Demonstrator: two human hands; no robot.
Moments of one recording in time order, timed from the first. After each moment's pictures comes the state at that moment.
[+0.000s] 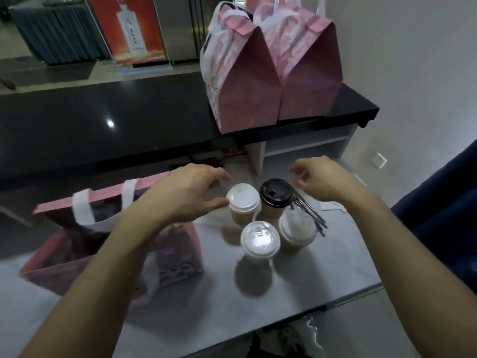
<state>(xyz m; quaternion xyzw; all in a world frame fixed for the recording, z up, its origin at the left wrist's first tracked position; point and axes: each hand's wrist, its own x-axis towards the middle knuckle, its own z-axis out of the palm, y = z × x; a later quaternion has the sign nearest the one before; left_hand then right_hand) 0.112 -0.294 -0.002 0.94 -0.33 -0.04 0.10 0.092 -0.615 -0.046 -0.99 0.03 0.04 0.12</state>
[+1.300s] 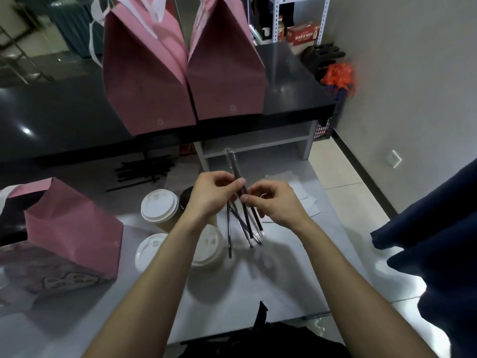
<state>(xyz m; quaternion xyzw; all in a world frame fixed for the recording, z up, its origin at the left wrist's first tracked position) 0.127 -0.568 -0.112 0.84 -0.01 -0.07 0.53 0.107 -0.755 -0.164 -0.76 -0.03 0.04 0.65</state>
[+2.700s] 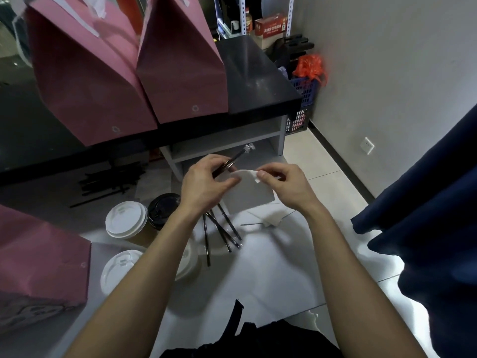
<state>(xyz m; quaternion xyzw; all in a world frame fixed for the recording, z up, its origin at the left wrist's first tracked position) 0.167 -0.611 -0.129 0.90 -0.16 0.01 0.40 0.130 -0.840 -0.176 -0.81 0.01 -0.08 0.58</state>
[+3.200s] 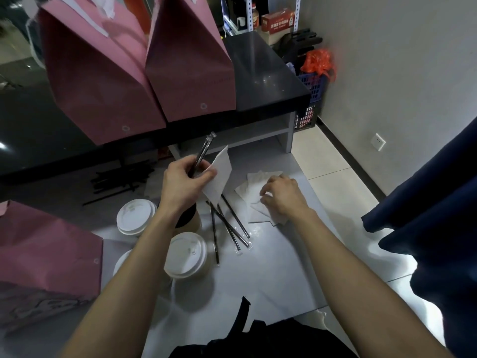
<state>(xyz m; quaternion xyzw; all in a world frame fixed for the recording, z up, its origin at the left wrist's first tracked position) 0.175 -0.556 -0.131 0.87 -0.05 0.04 0.49 0.164 -0.826 -0.254 -0.98 -0.01 0.01 0.20</state>
